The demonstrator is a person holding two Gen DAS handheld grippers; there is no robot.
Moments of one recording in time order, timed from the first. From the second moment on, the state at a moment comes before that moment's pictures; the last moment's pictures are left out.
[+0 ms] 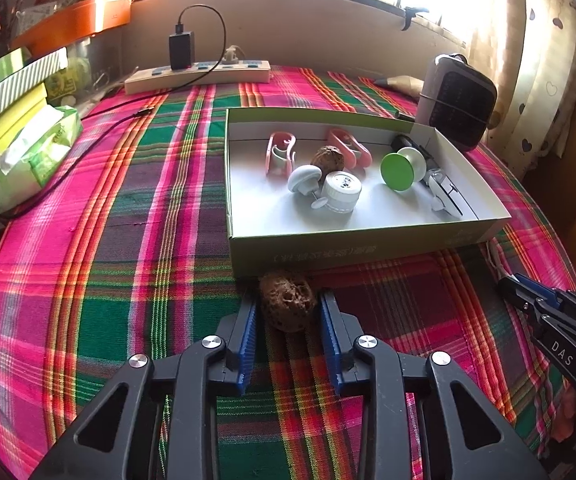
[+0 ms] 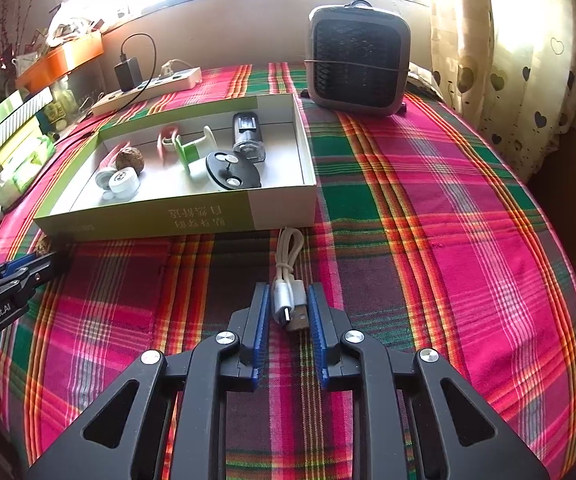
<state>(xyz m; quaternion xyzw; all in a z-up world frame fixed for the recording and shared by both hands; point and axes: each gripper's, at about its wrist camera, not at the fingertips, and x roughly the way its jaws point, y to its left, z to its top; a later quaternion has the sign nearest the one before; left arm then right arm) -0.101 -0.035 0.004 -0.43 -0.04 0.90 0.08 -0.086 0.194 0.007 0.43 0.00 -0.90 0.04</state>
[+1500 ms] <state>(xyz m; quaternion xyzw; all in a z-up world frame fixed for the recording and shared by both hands) -0.083 -0.026 0.038 -0.39 -0.03 0.92 0.10 -0.072 0.178 0.039 0.39 0.00 -0.92 0.09</state>
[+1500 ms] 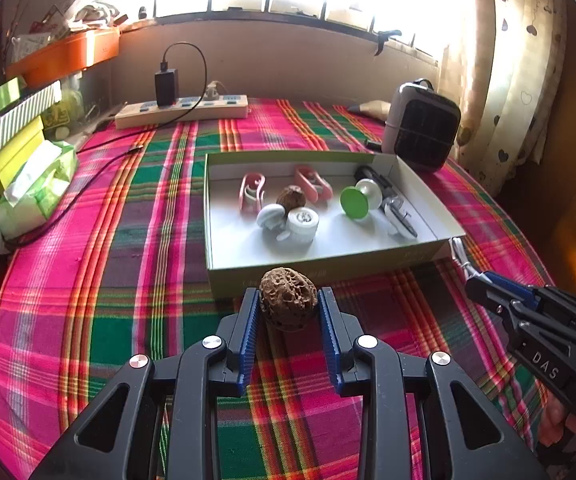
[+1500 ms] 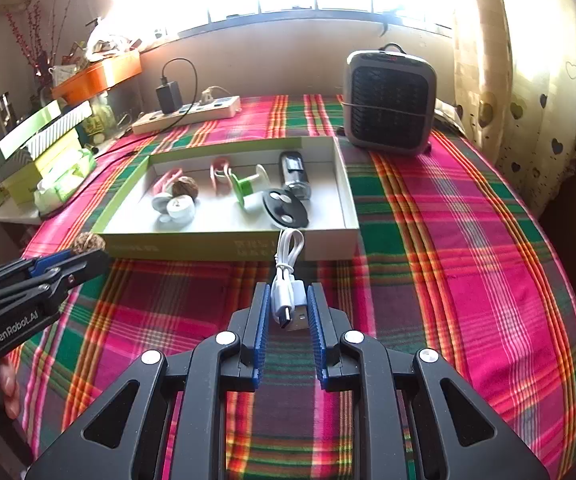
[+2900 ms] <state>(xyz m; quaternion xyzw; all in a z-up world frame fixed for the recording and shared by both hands) -0.183 -0.040 0.031 -0.41 -0.04 0.91 0.08 -0.204 0.131 0.046 0.42 0.00 -0.89 0.17</state>
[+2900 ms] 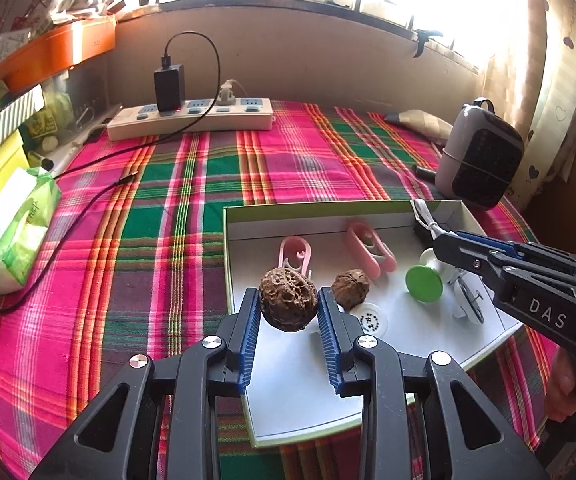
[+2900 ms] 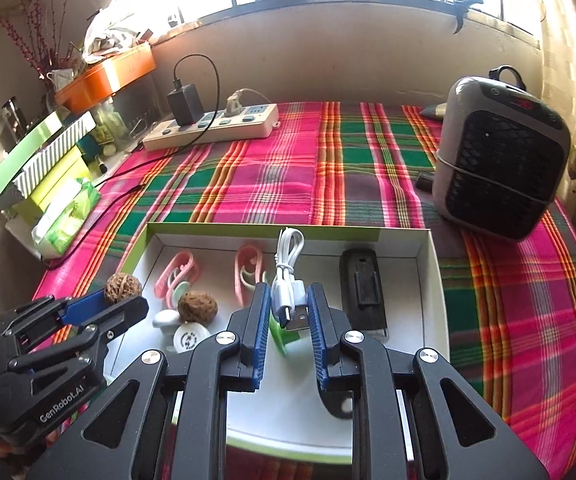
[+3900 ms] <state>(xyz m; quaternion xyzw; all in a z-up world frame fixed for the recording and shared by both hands) -0.199 -0.027 0.022 -0.42 -0.01 0.90 0.08 -0.230 0.110 0.027 0.46 0.04 -0.87 0.17</state>
